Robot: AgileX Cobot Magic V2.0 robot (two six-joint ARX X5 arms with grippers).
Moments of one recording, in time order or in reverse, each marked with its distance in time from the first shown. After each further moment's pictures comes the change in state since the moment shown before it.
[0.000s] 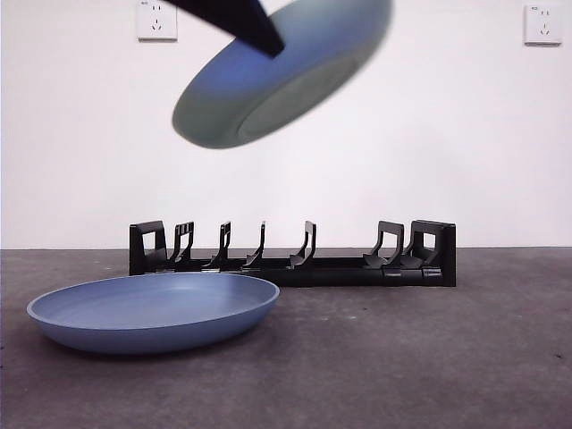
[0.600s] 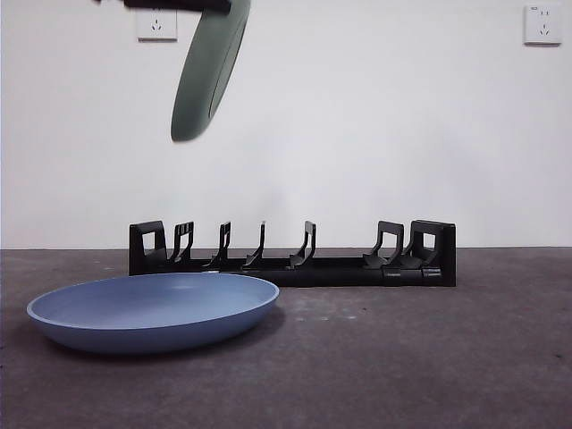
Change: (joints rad) left arm 0.461 0.077 0.000 0.430 0.354 -0.494; right arm 0.001 -0.072 0.020 -0.175 0.027 -0.035
